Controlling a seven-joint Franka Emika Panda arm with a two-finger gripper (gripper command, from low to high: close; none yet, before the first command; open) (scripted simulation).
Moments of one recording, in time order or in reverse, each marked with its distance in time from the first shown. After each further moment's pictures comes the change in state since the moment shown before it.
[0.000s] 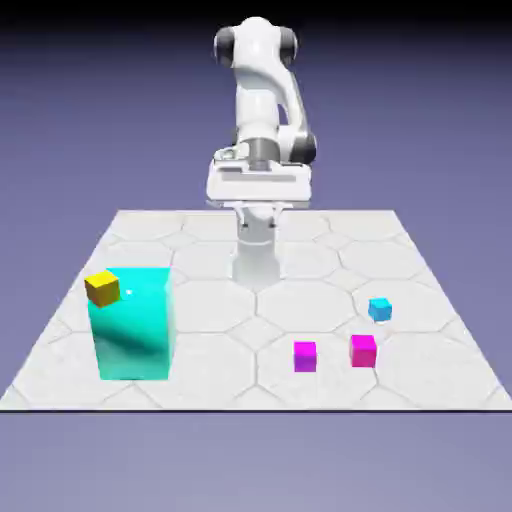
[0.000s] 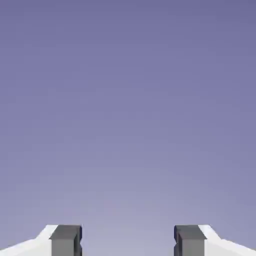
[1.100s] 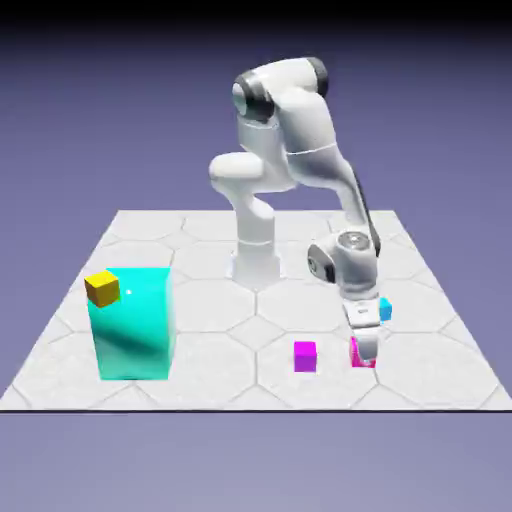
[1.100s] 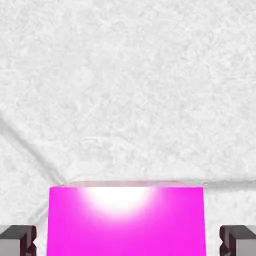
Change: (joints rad) arm 0.130 0.977 0.327 0.263 -0.100 0.005 -0.888
